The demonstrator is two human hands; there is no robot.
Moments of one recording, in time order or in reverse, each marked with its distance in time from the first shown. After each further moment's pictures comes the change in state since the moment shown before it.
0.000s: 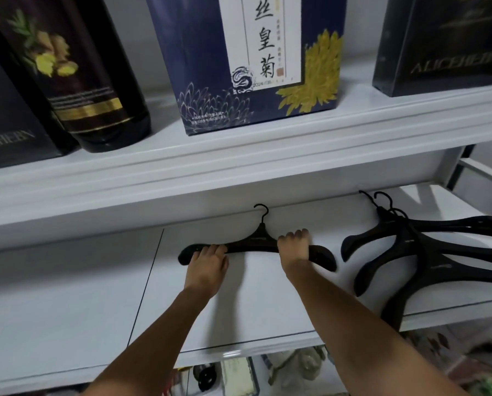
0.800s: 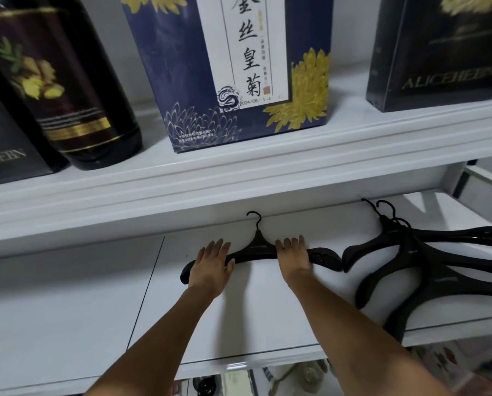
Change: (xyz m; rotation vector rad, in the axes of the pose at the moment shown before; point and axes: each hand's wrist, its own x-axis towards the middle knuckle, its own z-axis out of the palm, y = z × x) left_hand 0.022 0.007 -0.007 0.046 -0.186 -0.013; right_hand 0.011 0.005 0.011 0.133 0.036 -0.118
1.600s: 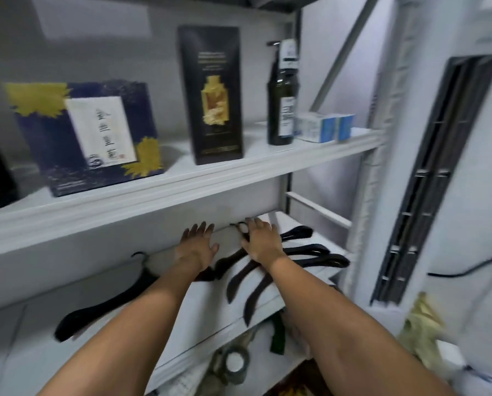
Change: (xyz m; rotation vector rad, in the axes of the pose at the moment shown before) left_hand -0.010 0.214 -0.100 0.043 0.057 0.354; right_hand -0.162 0.177 -0.115 0.254 0.208 0.410
